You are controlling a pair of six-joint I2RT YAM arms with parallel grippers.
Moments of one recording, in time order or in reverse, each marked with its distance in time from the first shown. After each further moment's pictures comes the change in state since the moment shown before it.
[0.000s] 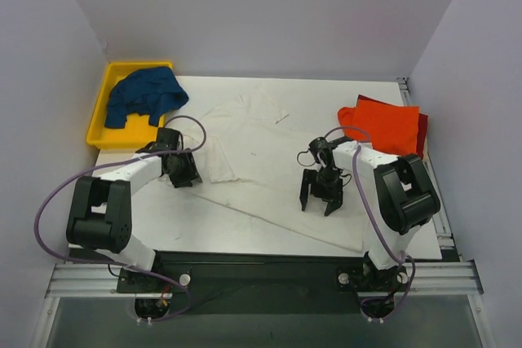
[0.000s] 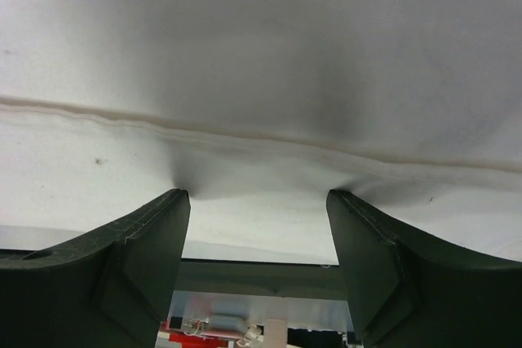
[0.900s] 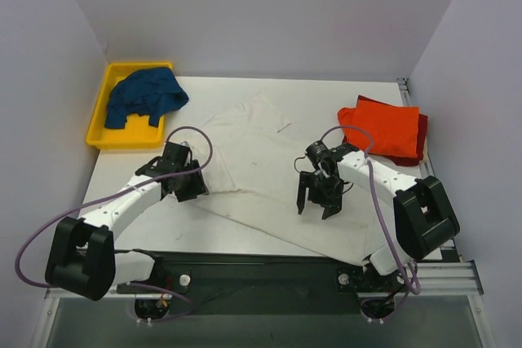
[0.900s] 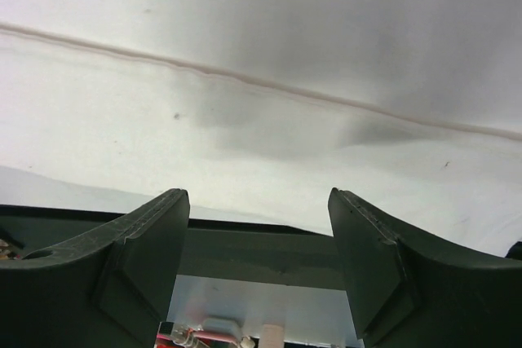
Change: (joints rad) left arm -0.164 -0.359 -0.171 -0.125 -0.100 -0.126; right arm 0.105 -0.213 -0.076 -0.041 0.003 0.079
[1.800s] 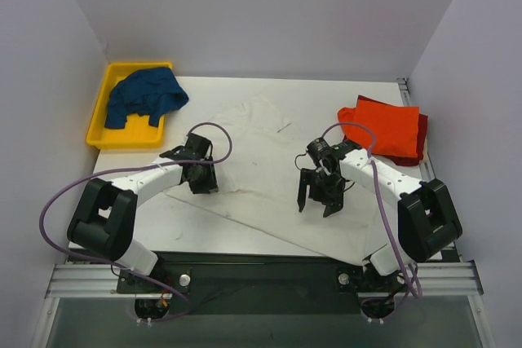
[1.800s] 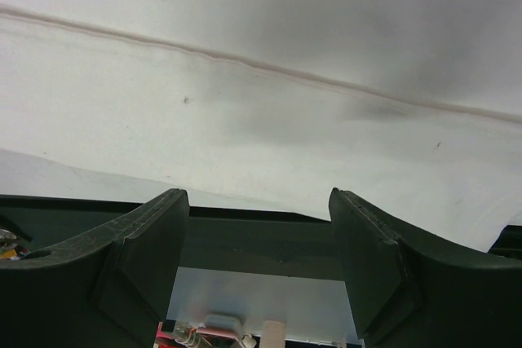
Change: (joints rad) left arm -0.106 0.292 0.150 0.049 -0.049 0.016; right arm 0.000 -0.031 0.046 -0.054 0.008 0.003
